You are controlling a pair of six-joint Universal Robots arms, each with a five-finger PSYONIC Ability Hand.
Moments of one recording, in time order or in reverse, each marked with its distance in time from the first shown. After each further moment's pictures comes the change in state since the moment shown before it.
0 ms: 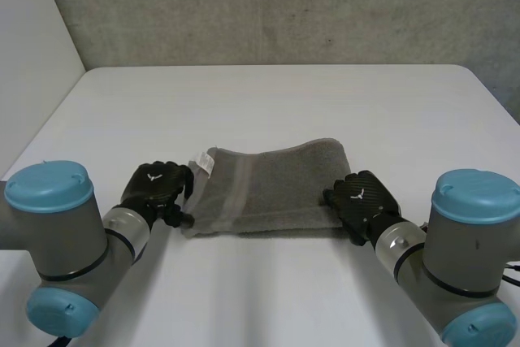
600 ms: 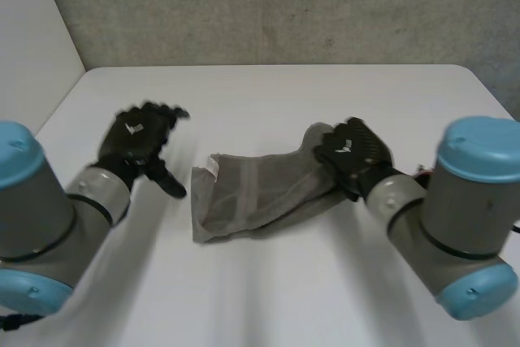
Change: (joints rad) left arm 0.023 0.190 0.030 -0.025 0.025 -0.010; right arm 0.052 -0.077 -0.178 0.089 0.014 -0.231; left_hand -0.714 -0.718 -0.725 -0.720 -0.737; right_hand 0.602 0.598 0.642 0.640 0.654
